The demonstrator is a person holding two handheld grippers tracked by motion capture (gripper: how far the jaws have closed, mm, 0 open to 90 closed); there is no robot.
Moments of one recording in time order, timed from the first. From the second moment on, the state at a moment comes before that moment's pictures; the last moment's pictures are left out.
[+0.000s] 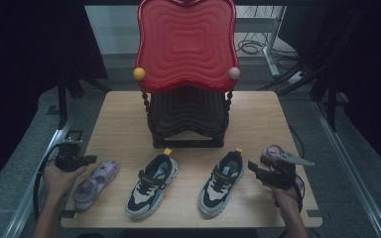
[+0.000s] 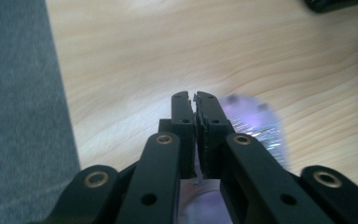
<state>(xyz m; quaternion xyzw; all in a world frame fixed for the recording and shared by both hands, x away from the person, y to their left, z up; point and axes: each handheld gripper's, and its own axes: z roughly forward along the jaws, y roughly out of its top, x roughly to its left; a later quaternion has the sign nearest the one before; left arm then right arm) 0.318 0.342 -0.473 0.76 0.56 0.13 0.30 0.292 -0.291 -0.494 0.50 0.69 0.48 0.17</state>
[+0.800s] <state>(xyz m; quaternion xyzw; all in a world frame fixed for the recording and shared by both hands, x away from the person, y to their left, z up) 0.267 0.258 -0.442 0.74 0.49 0.18 0.42 0.291 -0.289 -0.492 0.50 0.69 0.49 0.18</state>
